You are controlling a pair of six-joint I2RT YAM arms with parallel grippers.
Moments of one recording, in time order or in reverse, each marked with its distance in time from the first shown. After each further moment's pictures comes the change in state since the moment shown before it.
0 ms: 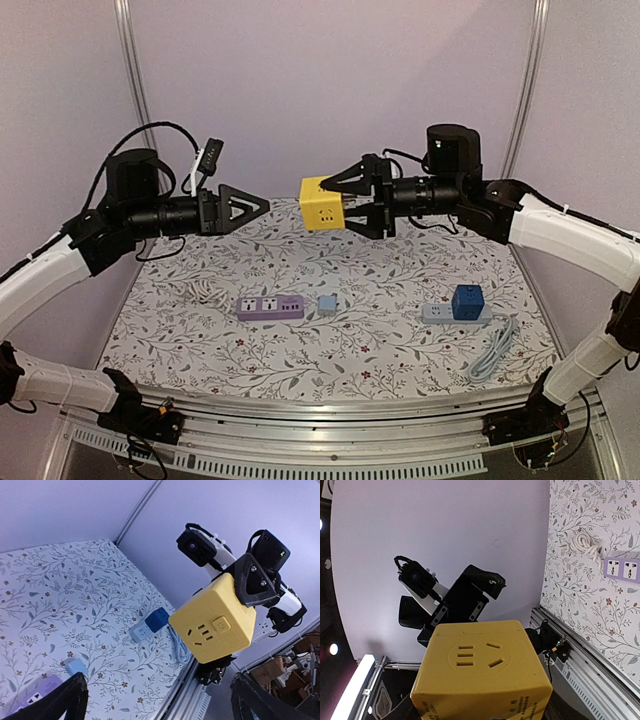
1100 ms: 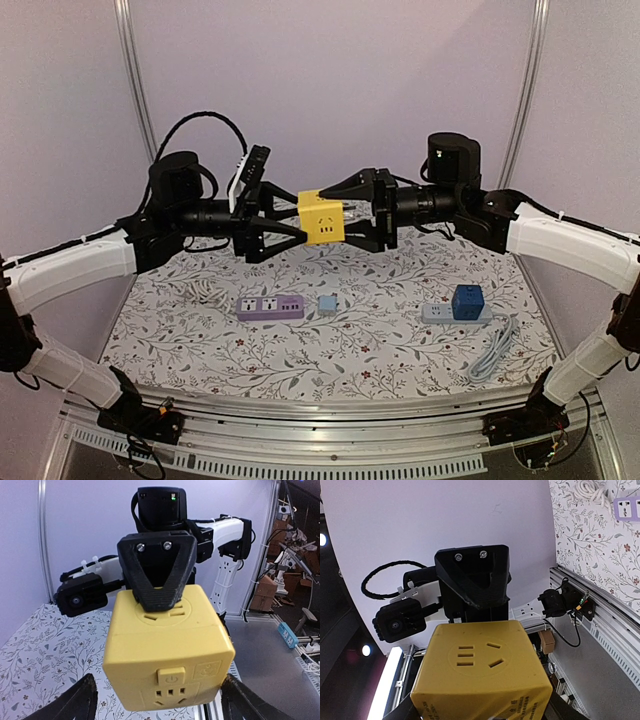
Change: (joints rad) left arm -0.086 0.192 -0.058 0.431 0.313 0.510; right arm 0.009 -0.012 -0.085 0.109 -0.151 0.293
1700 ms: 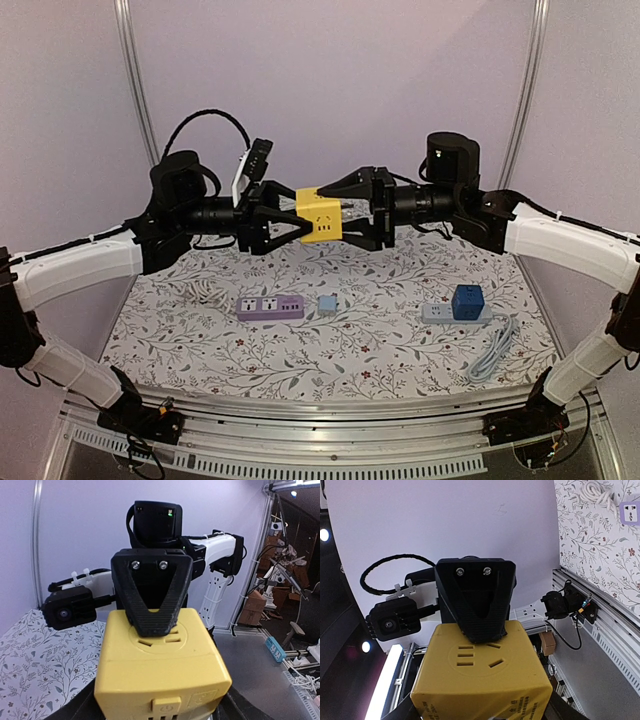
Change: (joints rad) left arm -0.020 0.035 0.000 0.132 0.006 -0.143; right arm 0.005 0.008 0.002 0.031 0.001 -0.005
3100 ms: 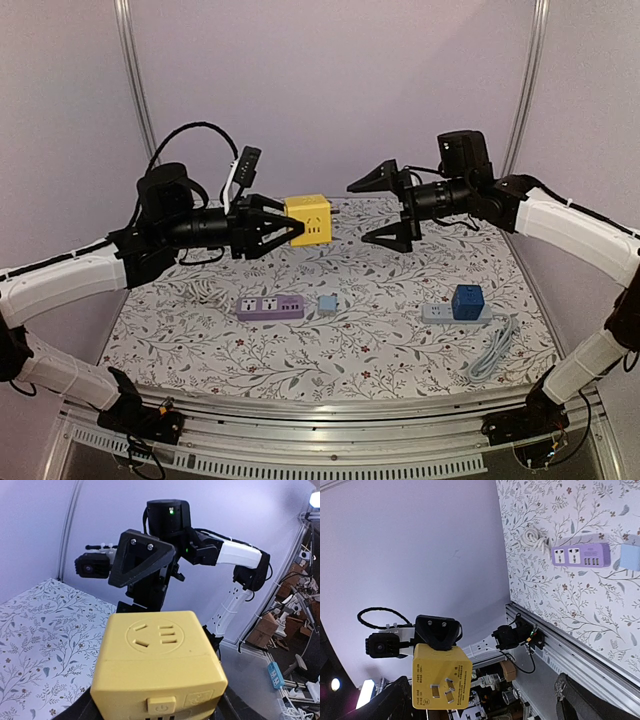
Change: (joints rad) left arm -0.019 -0.111 -0.094 -0.060 -0.174 -0.134; right arm -0.160 0.004 0.049 -0.314 0.005 -0.255
